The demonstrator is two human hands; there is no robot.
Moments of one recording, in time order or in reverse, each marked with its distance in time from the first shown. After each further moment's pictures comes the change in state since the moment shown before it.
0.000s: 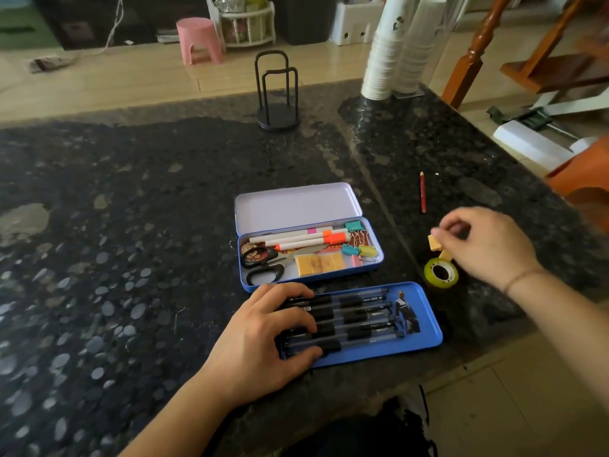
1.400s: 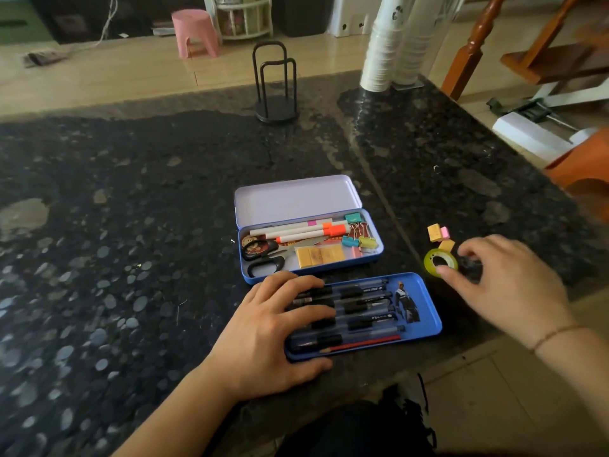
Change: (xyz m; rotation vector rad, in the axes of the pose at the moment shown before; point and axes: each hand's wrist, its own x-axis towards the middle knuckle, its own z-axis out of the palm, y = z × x) left_hand 0.000 0.003 0.000 0.163 -0.082 0.109; right_hand -0.070 -0.002 -0.006 -0.251 -0.002 -0.057
